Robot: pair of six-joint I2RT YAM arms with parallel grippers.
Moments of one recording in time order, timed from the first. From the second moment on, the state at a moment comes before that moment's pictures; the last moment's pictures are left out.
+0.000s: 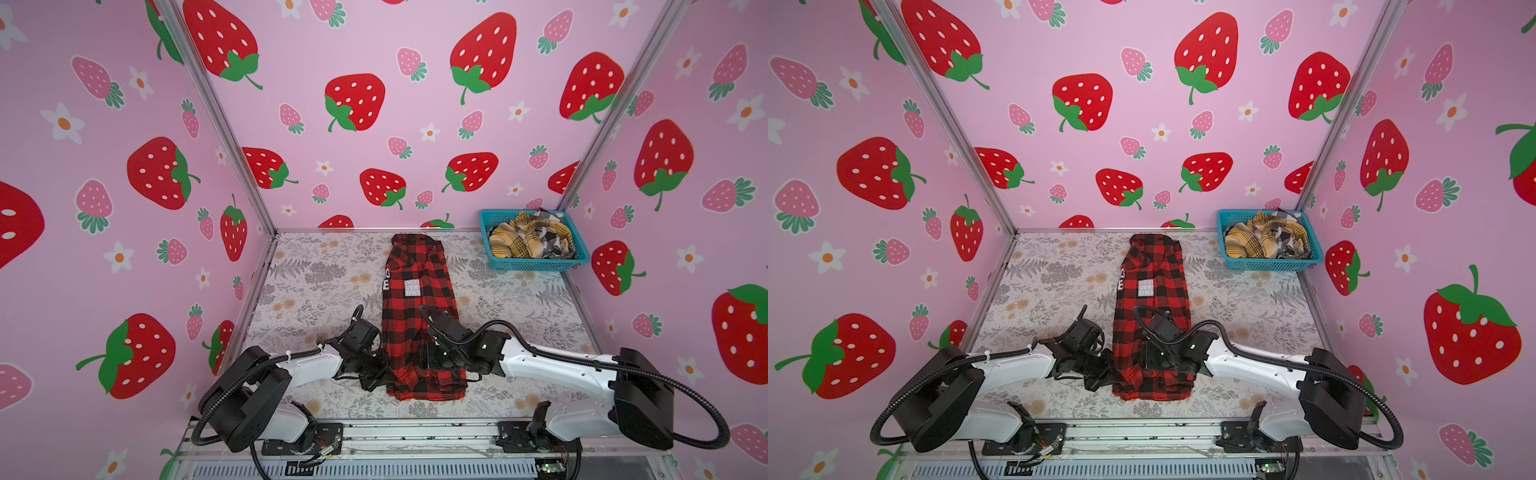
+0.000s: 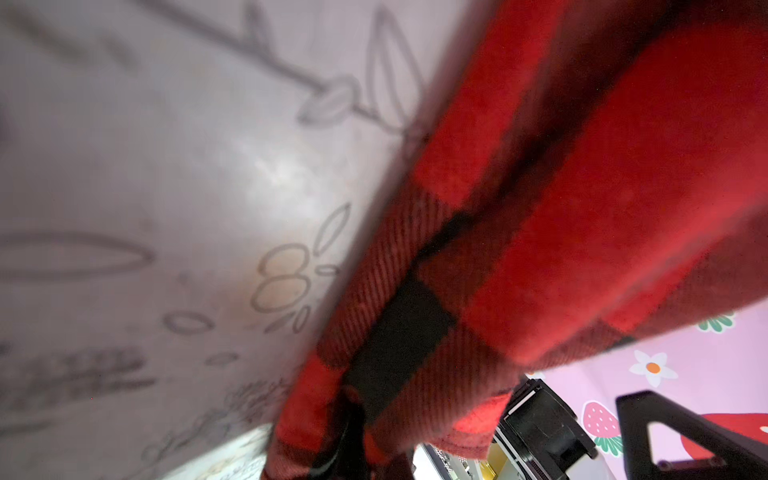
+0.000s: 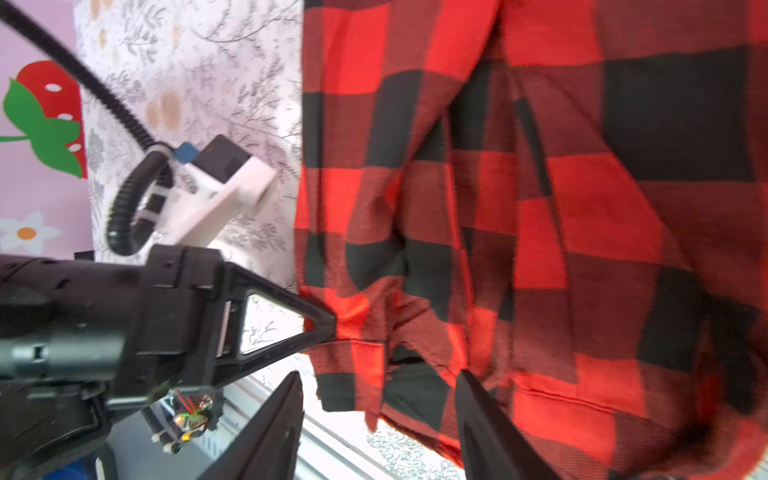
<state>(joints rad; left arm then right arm) -0.64 1.40 0.48 -0.20 0.63 -1.26 1.15 1.38 0.84 -0.43 -0.05 0.93</state>
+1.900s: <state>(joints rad) -0.54 1.45 0.62 -0.54 0.67 -0.94 0.85 0.97 0.36 -0.45 -0.21 0.89</state>
